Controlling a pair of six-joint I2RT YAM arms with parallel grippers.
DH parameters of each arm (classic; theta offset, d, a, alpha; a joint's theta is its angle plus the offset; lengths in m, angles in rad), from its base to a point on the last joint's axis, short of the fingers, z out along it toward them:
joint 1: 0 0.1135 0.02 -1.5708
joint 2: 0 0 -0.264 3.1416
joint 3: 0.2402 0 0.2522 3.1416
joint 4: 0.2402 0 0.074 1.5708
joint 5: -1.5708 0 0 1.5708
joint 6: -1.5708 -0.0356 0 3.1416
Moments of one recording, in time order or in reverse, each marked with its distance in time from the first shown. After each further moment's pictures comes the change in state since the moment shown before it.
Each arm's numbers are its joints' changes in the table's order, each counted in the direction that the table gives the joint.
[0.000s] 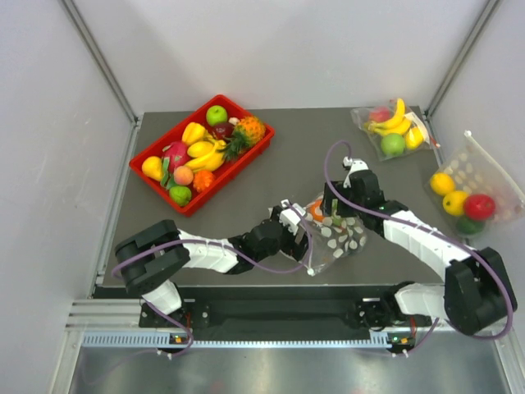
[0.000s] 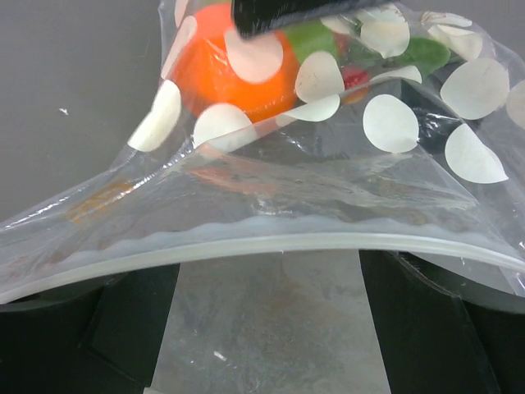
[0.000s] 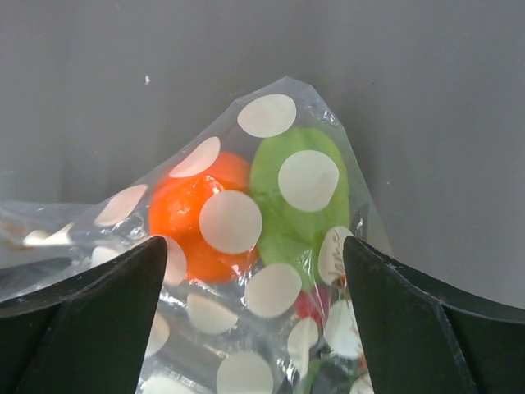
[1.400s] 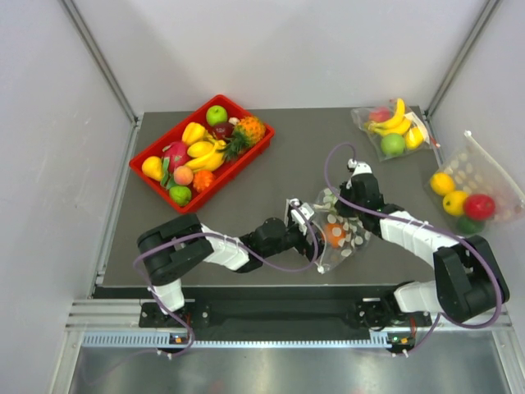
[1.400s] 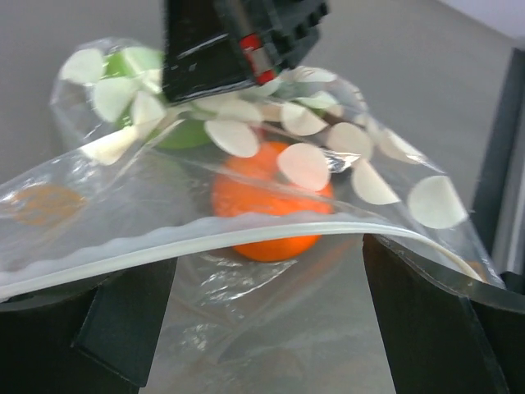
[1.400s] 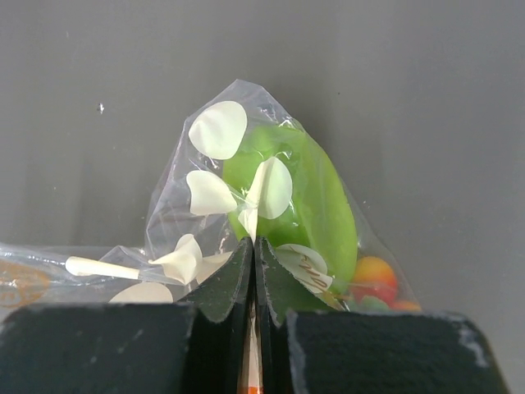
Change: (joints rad) left arm 0.003 0.158 0.047 -0.299 -0.180 0.019; right arm -0.053 0.095 -0.076 -0.174 -0.010 -0.027
